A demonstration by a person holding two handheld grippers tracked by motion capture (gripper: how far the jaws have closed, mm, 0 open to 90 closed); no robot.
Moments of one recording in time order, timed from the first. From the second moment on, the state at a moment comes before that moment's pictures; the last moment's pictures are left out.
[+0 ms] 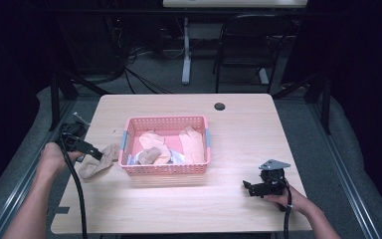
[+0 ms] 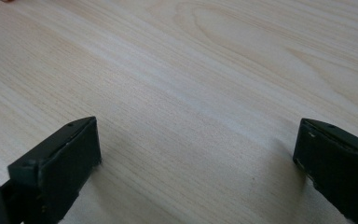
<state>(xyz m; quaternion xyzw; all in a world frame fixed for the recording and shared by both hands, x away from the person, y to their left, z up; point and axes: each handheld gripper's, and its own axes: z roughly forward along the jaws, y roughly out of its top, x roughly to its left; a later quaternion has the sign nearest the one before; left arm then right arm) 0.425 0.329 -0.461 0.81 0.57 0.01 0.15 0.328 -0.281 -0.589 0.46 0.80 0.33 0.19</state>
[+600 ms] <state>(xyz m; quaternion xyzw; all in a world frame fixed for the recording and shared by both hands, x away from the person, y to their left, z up) 0.428 0.316 -0.415 0.82 0.54 0.04 0.17 0.328 -0.281 -0.589 0.46 0.80 0.33 0.19</state>
